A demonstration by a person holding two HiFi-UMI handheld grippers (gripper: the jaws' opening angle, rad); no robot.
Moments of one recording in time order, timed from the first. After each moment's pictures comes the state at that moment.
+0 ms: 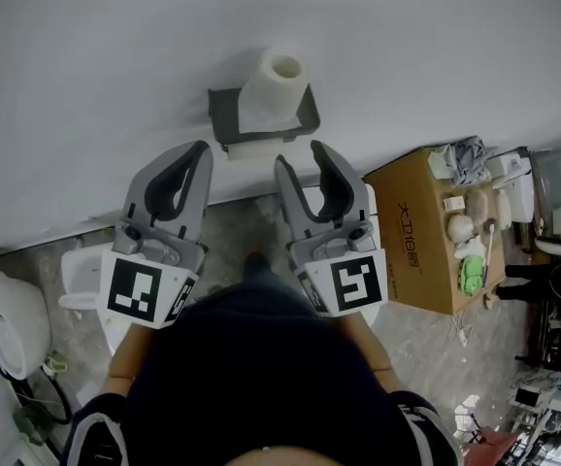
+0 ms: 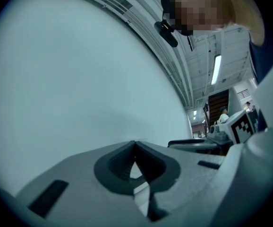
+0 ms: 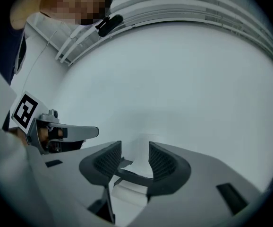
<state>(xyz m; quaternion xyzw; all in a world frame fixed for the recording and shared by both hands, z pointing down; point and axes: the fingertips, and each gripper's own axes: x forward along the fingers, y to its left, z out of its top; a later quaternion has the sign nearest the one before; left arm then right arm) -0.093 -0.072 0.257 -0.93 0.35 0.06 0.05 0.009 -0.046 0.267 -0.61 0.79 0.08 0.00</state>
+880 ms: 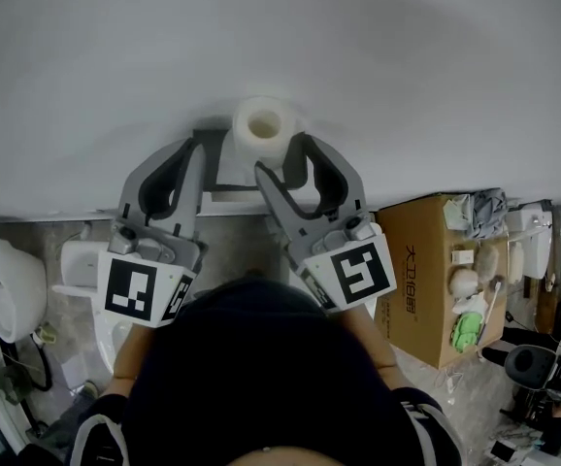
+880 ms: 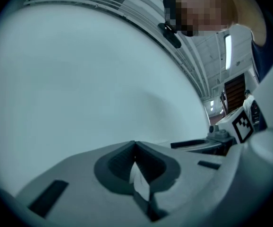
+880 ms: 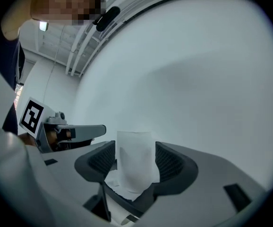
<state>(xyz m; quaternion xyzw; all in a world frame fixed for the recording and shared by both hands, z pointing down) -0.051 -0.139 0.251 -0.89 0.45 0.04 0.06 0.044 -0.132 0.269 -0.48 0.88 0.04 0.01</state>
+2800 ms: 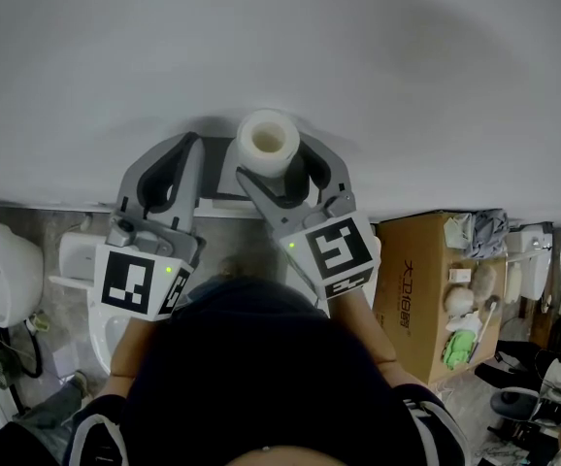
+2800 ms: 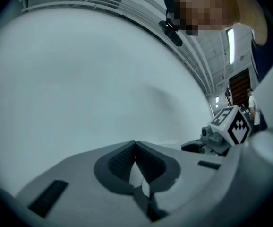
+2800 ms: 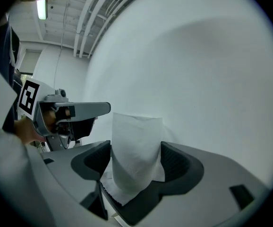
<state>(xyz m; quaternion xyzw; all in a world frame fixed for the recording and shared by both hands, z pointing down) -0.056 -0.156 0.246 -0.87 0.48 0.03 0.06 0.018 -0.164 0.301 -0.42 0.90 0.01 -0.13</state>
